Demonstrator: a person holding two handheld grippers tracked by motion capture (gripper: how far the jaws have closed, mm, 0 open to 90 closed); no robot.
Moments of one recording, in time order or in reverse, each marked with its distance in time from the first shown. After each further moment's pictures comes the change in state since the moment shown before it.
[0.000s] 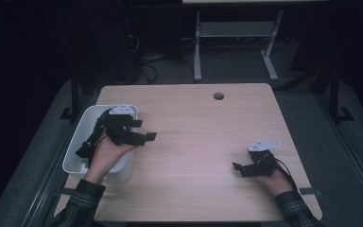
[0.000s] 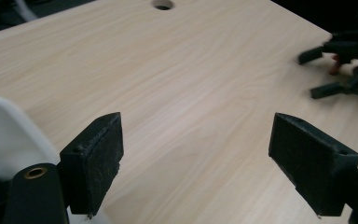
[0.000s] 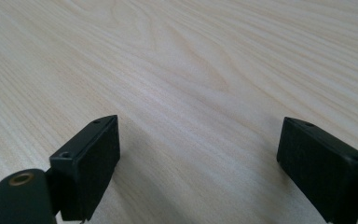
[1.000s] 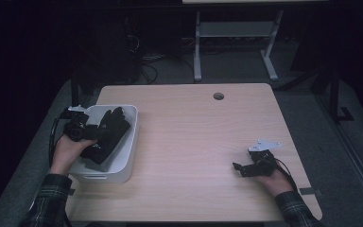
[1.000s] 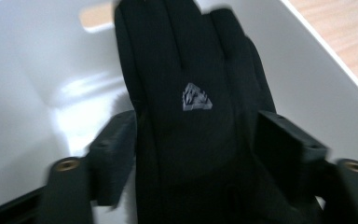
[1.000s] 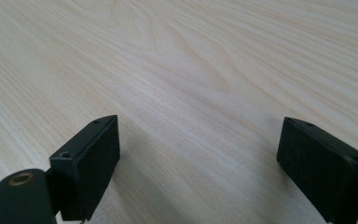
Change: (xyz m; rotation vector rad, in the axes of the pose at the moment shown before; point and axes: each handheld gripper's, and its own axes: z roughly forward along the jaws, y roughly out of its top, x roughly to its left) left arm 0.129 -0.063 -0.062 0.138 0.261 -0.215; right arm -0.001 0.000 0.000 0.000 -0.001 -0.009
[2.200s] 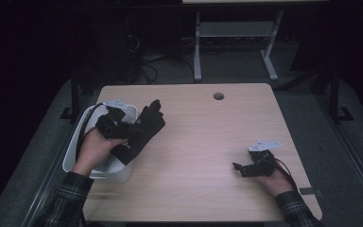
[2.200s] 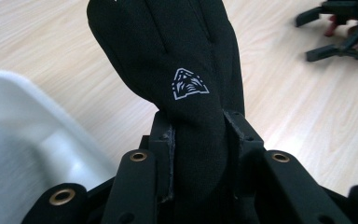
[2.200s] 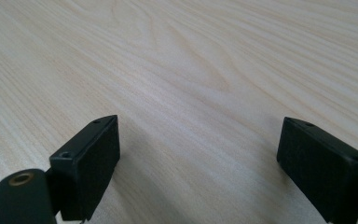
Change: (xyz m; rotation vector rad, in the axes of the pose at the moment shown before) left arm -0.109 0.050 -0.005 0.022 -0.253 0.229; right arm 0.000 0.000 0.000 0.002 0.002 0.003
